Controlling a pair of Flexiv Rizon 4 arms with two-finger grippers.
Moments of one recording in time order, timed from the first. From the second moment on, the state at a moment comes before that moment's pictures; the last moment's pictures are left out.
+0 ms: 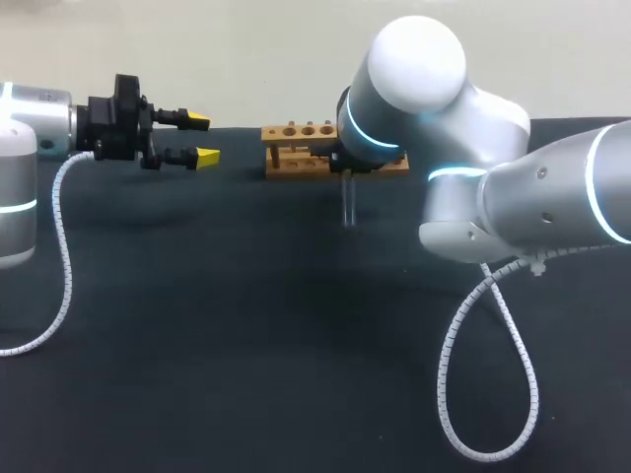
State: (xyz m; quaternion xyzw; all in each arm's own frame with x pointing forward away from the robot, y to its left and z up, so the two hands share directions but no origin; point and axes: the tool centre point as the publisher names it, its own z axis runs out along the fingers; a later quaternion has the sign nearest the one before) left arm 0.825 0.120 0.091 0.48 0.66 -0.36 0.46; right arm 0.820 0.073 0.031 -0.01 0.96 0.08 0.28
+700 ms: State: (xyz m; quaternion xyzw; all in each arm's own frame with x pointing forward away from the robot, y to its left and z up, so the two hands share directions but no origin) left arm 0.825 0.120 0.091 0.48 0.66 -0.36 0.46; right arm 0.813 0.062 0.087 0.09 0.93 0.07 0.36
